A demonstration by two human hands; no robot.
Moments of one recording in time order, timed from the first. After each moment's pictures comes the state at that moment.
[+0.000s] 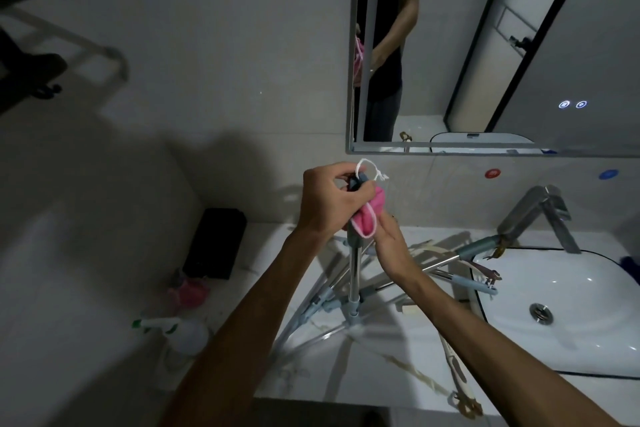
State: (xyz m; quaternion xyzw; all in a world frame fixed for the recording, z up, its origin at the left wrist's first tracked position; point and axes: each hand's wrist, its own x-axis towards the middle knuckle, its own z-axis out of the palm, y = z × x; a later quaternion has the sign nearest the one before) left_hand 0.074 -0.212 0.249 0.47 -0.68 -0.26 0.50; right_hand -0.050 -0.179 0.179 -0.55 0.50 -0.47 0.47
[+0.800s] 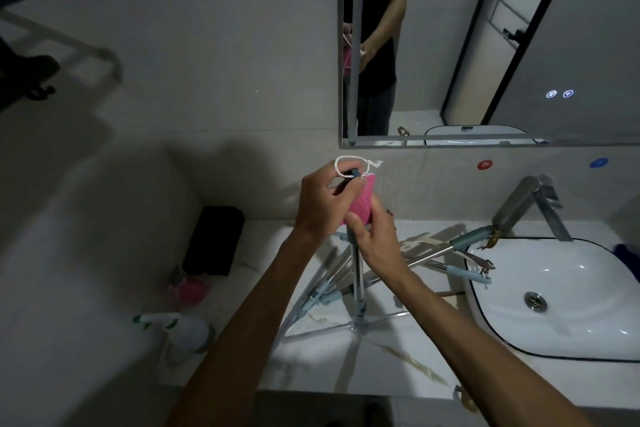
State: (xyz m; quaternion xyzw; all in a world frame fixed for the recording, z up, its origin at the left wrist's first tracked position) left_hand 0.070 -0.201 0.237 0.42 -0.70 -0.28 0.50; right_hand -0.047 -0.172 0.167 -0.62 0.49 -0.52 0.33
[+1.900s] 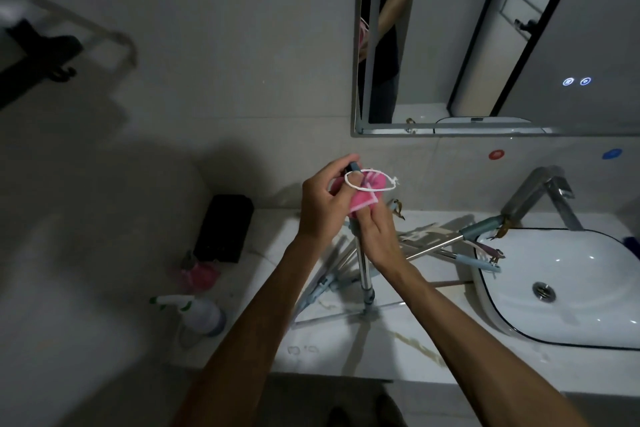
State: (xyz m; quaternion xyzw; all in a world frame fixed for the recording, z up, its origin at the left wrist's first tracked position) left_hand 0.094 -0.172 0.222 0.46 -0.62 -0.34 0.54; right_hand -0.016 -0.153 0.167 -0.60 0.49 -0.53 0.35
